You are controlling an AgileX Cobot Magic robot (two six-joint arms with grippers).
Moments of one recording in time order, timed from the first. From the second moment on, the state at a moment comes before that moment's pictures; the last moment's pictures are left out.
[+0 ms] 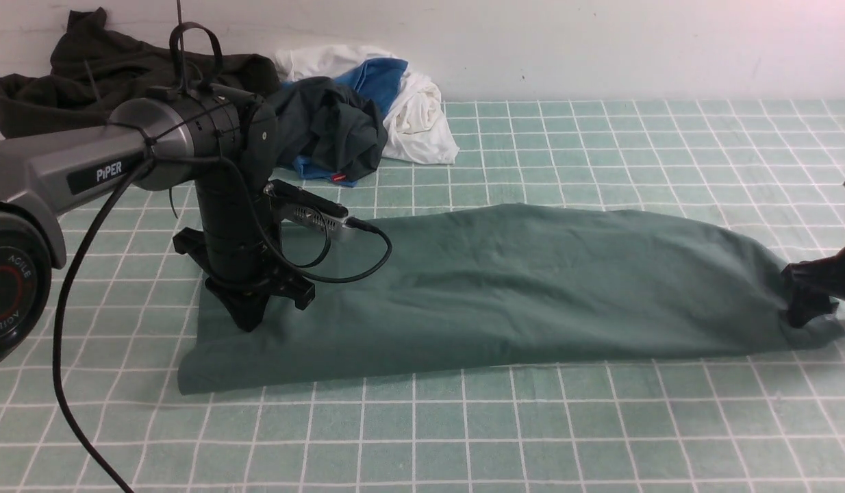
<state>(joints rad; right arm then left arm) -0.23 2.02 -1.32 0.03 0.80 -0.05 -0.25 2.15 -1.66 0.08 1.18 0.17</state>
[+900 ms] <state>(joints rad) -0.17 1.59 -1.36 -0.30 0.93 0.07 -0.25 1.66 -1.64 0.12 1.23 0.17</state>
